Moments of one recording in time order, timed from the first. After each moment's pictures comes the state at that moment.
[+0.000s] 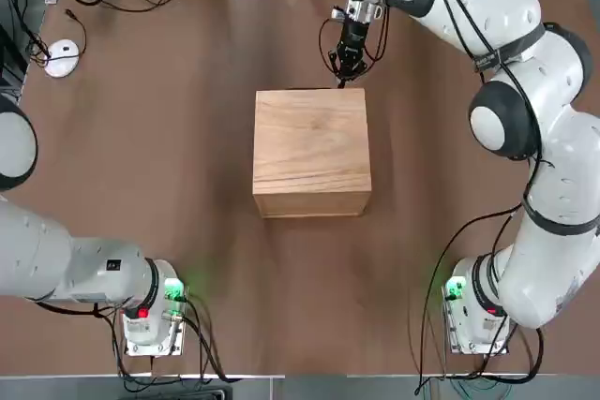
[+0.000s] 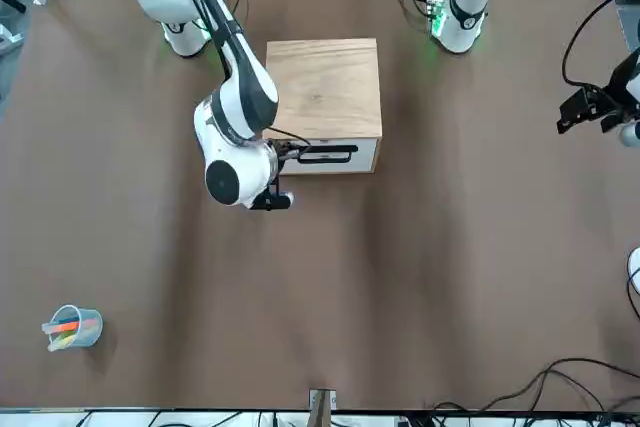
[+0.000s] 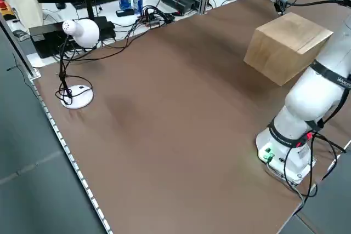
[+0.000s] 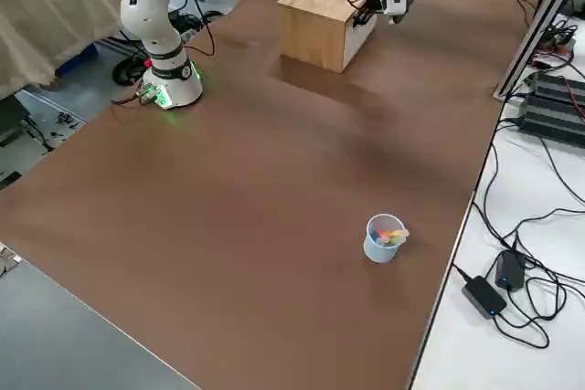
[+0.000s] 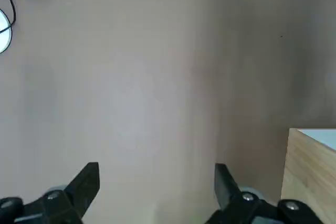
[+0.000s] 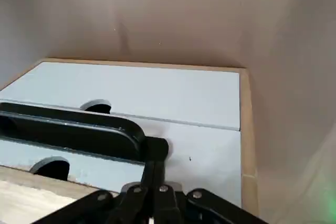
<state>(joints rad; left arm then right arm) -0.01 0.00 0.02 -1.60 0.00 1.57 0.01 0.59 0.61 -0.07 -1.44 0.54 1.64 0.37</state>
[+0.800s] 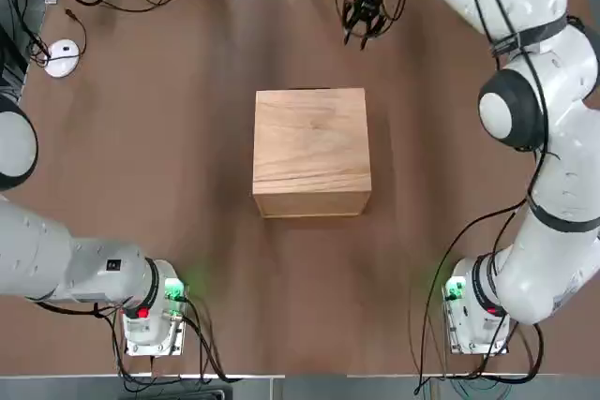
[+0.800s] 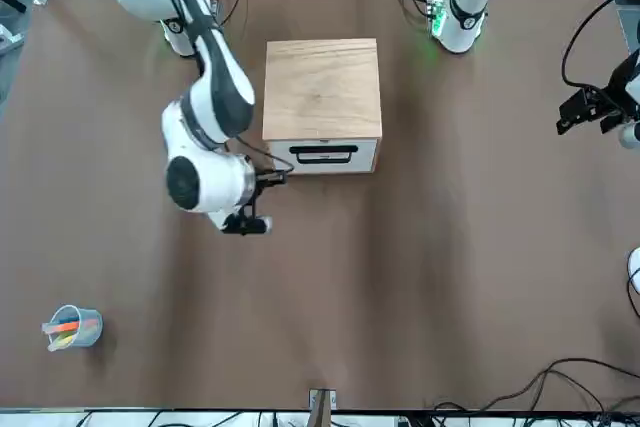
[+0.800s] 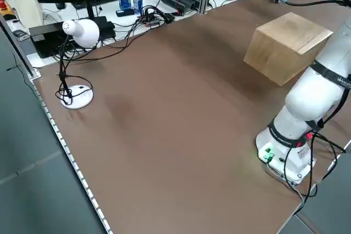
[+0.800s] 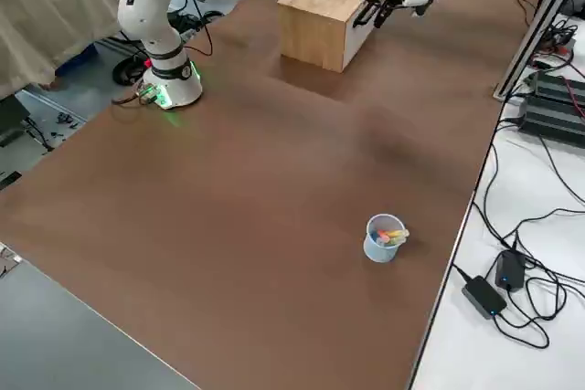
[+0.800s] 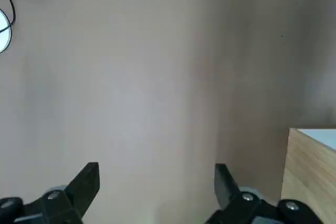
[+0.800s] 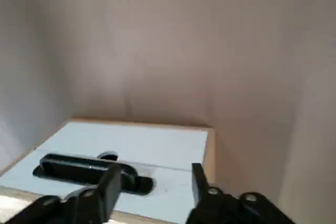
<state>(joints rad) -0.01 0.00 0.02 -1.60 0.00 1.57 0.01 0.48 0.59 -0.09 -1.30 0.43 1.70 0.36</state>
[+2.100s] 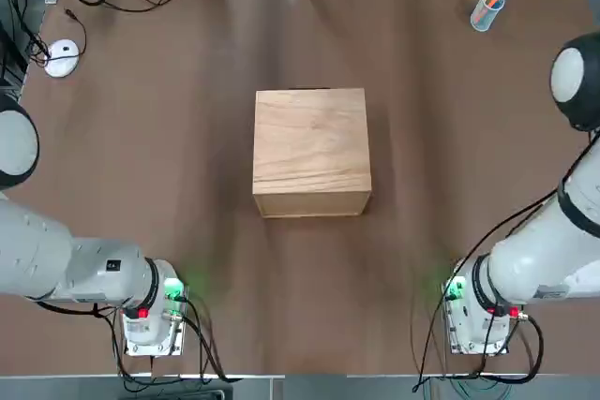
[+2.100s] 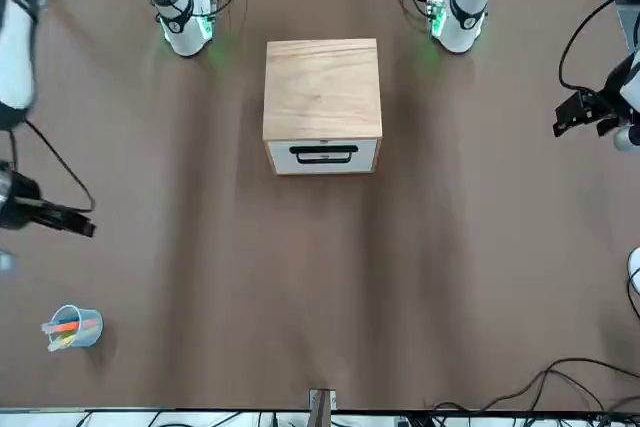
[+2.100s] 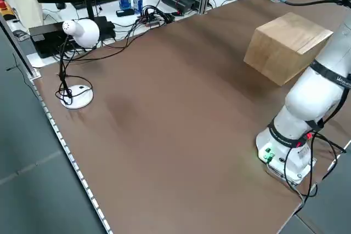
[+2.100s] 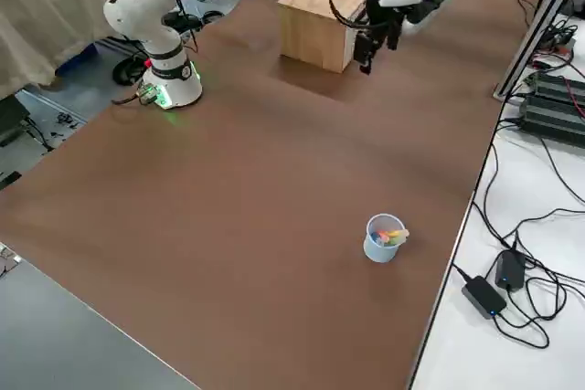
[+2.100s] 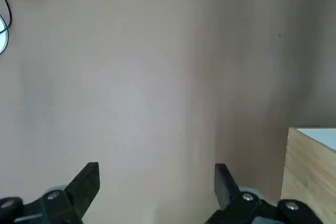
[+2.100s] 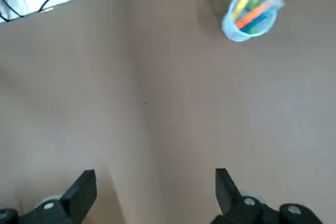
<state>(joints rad) -0.02 0.01 0.02 -1.59 0.00 1.57 0.01 0.00 0.38 -0.11 -1.20 0.13 1.59 0.15</state>
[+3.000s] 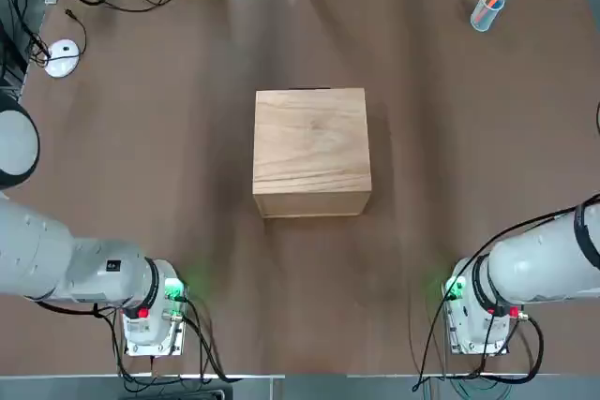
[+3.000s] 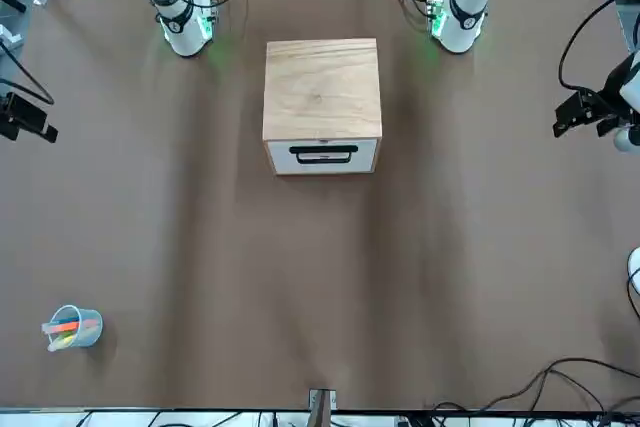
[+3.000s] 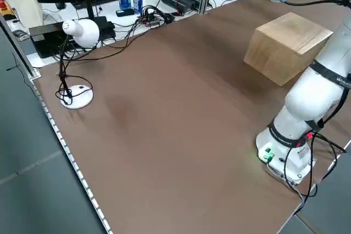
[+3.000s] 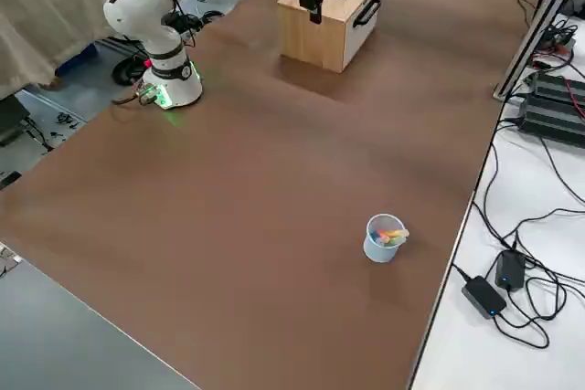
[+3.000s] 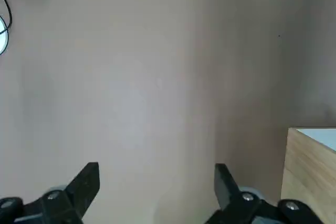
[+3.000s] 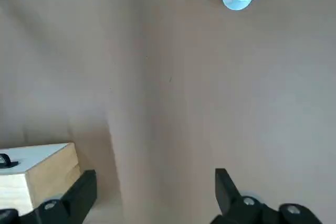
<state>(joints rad) -0.02 0.01 0.02 -1.59 0.00 1.57 0.01 0.03 0.09 -0.16 -1.40 0.13 1.46 0.00</state>
